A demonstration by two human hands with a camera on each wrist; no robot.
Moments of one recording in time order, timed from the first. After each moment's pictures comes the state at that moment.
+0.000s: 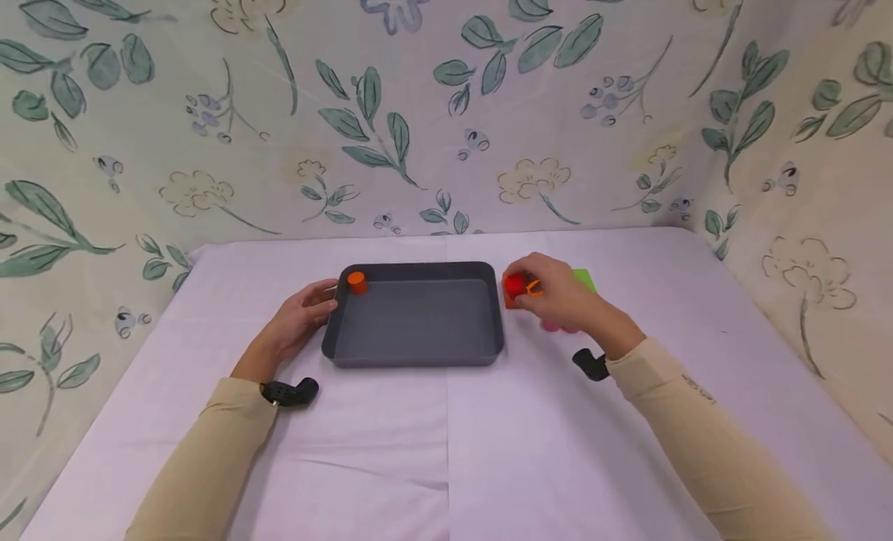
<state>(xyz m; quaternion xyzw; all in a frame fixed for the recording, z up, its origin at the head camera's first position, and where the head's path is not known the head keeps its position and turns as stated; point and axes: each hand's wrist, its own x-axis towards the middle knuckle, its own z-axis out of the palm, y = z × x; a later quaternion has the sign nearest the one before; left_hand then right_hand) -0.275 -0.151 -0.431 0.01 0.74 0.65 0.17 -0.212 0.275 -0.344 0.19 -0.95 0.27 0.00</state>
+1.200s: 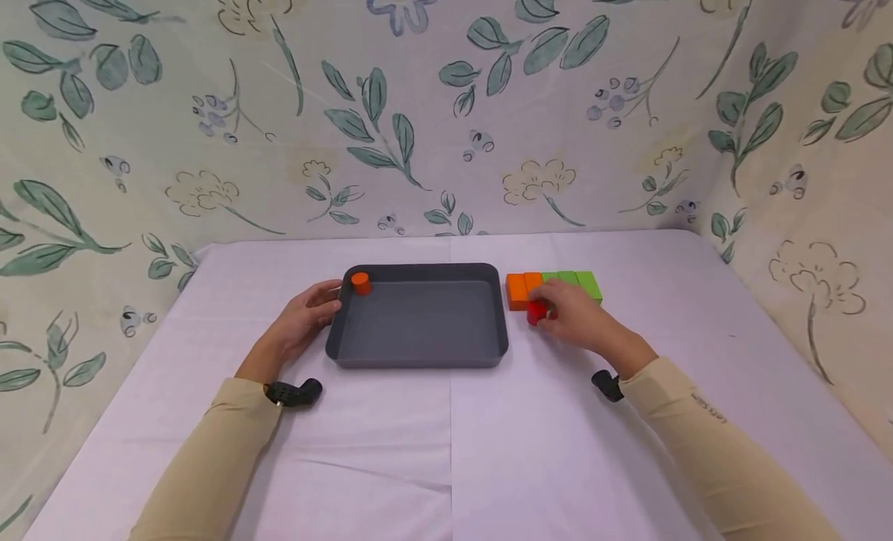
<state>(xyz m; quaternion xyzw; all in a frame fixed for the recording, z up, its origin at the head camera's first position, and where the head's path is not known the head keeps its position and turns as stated) -0.277 -0.151 -0.433 0.00 0.73 0.66 0.17 -0.209 0.296 -0.382 0.15 -0.97 0.20 -0.02</state>
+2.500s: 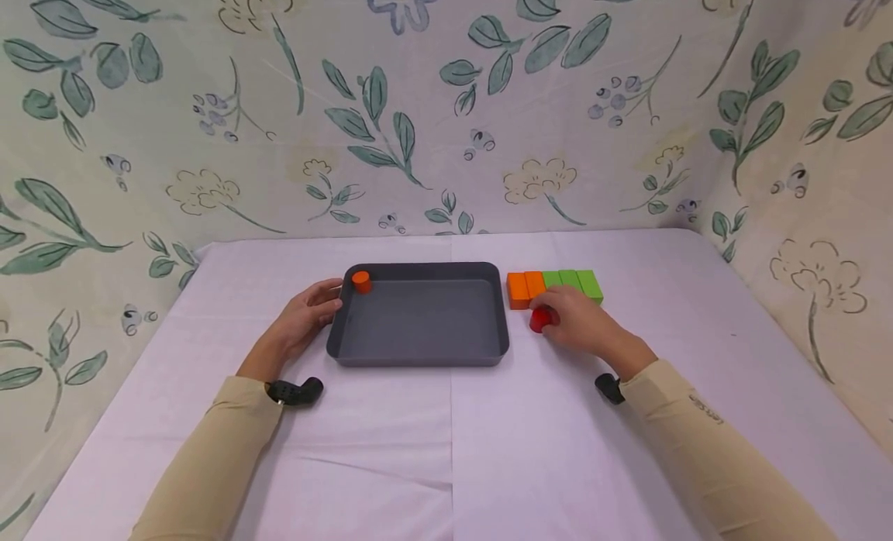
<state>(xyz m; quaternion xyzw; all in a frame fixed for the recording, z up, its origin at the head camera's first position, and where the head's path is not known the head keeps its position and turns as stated) -0.277 -0.149 -0.436 0.00 0.74 0.66 0.16 -0.209 0.302 -0.396 0.14 -0.98 0.17 -0.04</state>
